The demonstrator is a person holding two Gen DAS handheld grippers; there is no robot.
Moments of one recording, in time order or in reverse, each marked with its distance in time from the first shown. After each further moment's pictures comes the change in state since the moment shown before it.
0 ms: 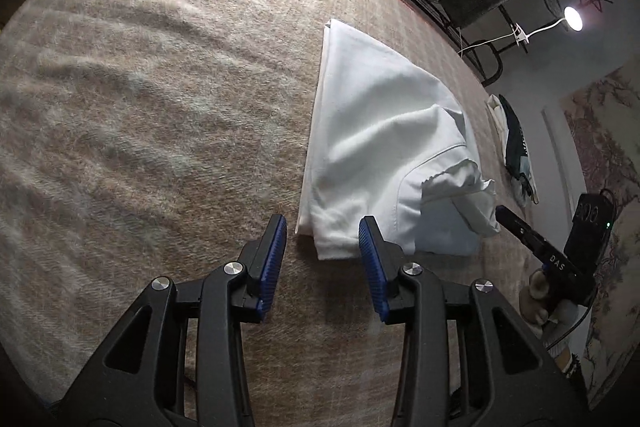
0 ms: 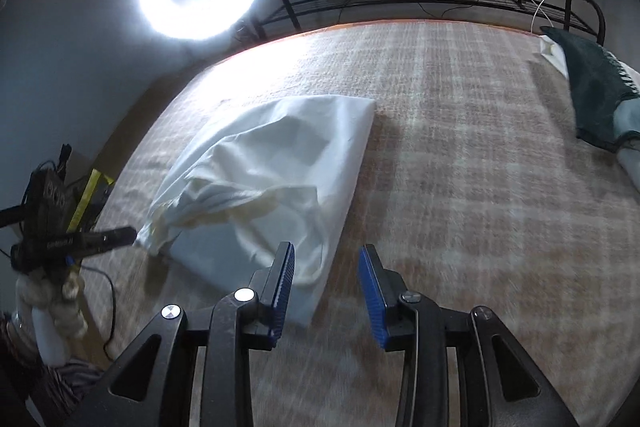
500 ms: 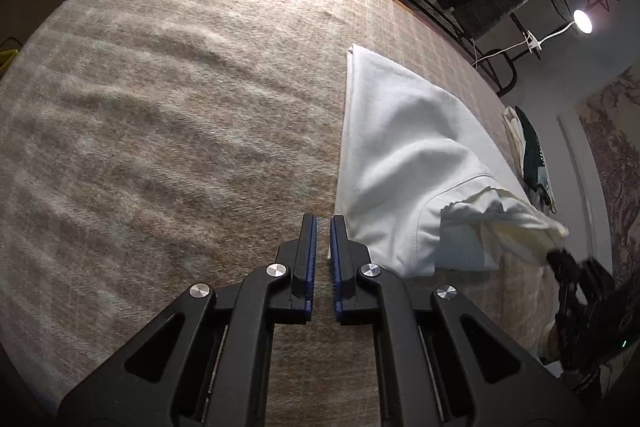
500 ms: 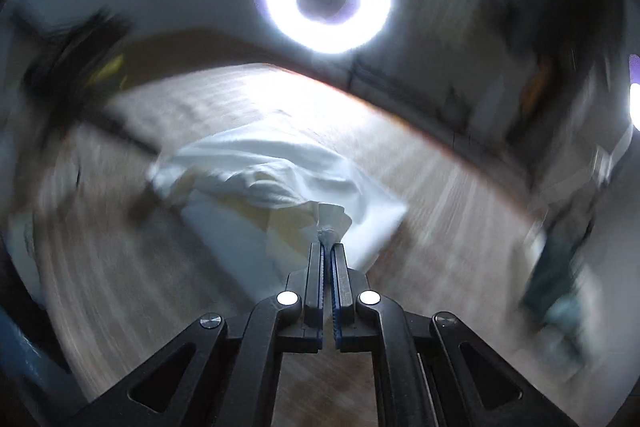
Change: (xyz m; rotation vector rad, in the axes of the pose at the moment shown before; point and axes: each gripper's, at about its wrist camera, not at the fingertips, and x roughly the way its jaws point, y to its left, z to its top) left arm -0.010 0.014 0.010 0.006 -0.060 0.063; right arm -0.040 0.099 -0.046 -0.699 -0.221 -0.253
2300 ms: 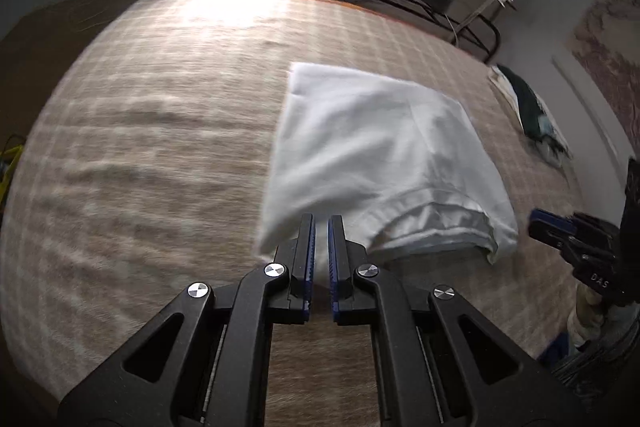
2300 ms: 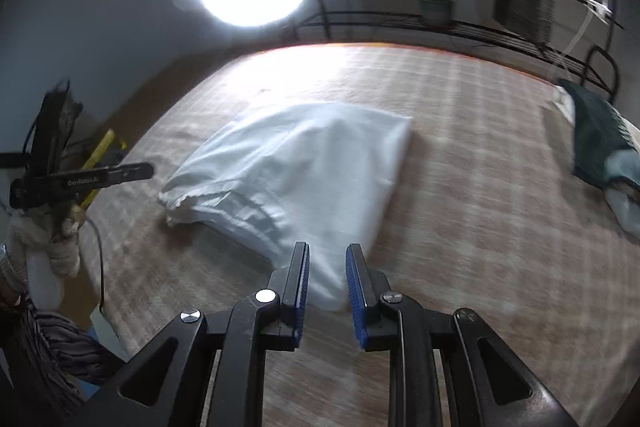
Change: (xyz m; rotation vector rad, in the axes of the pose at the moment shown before) left arm -0.004 -0.067 -0.015 0.300 -0.046 0.091; right arm 0.024 -0.050 -0.024 0.504 0.186 0.247
